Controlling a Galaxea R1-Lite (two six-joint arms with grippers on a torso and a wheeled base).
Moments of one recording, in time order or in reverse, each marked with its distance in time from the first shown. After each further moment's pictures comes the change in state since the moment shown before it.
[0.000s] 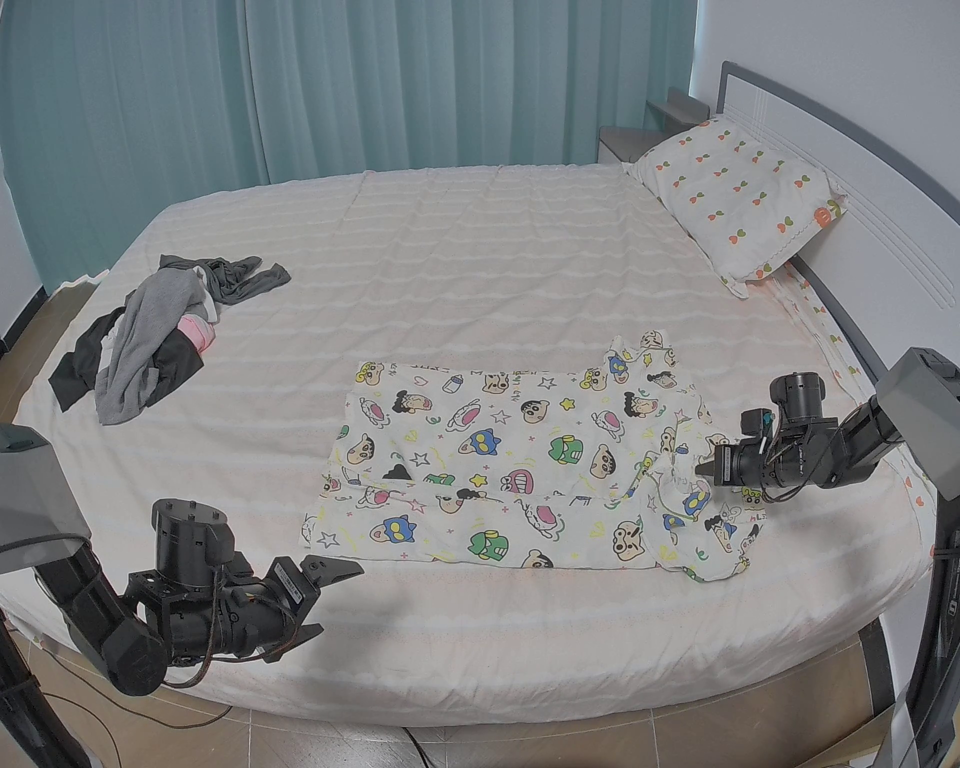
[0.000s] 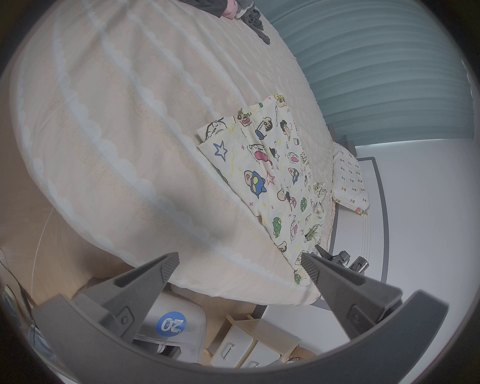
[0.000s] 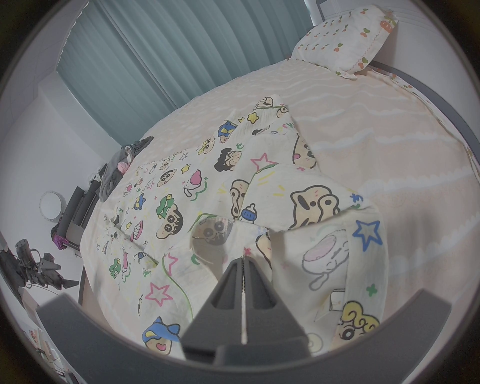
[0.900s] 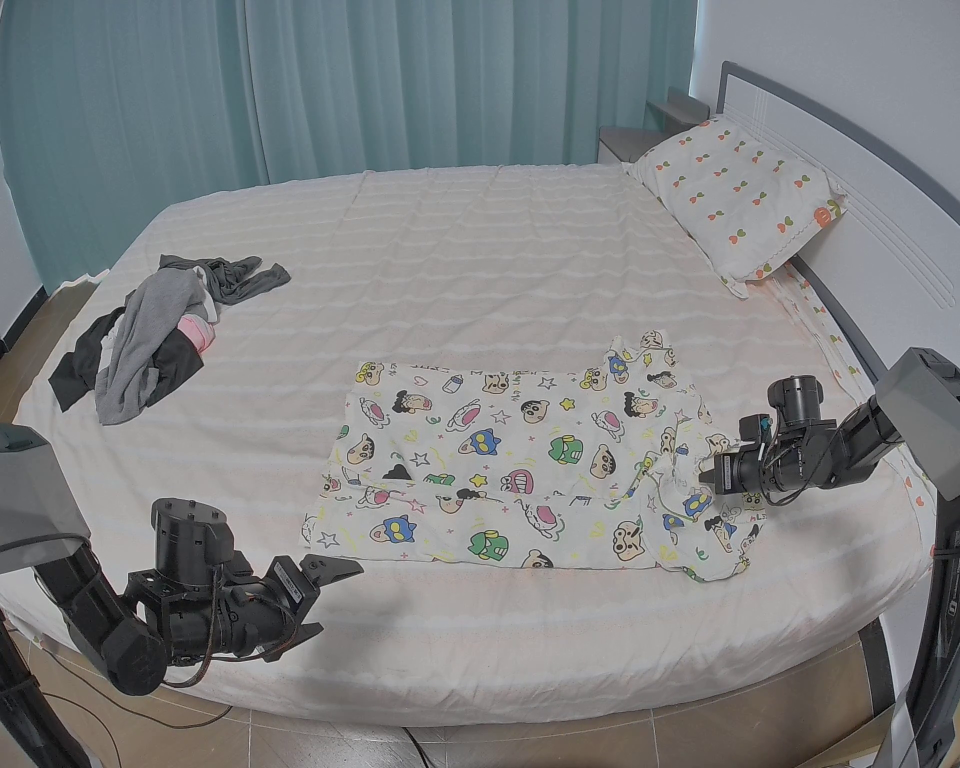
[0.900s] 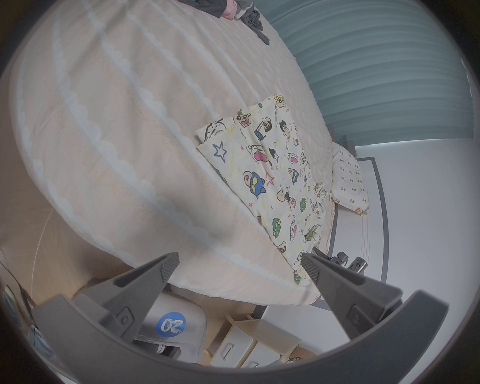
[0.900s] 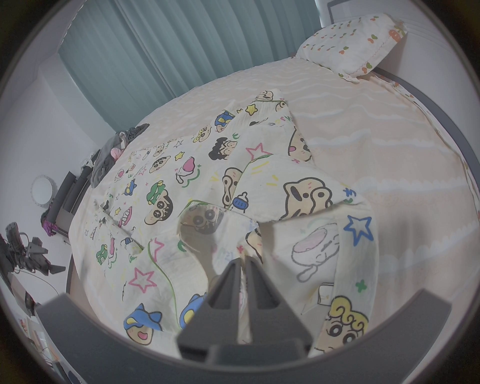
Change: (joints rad) left arm 0.001 -0.001 -0.001 0.000 0.000 0.001; right arm 0.005 -0.001 0.007 0.031 -0.056 -0.086
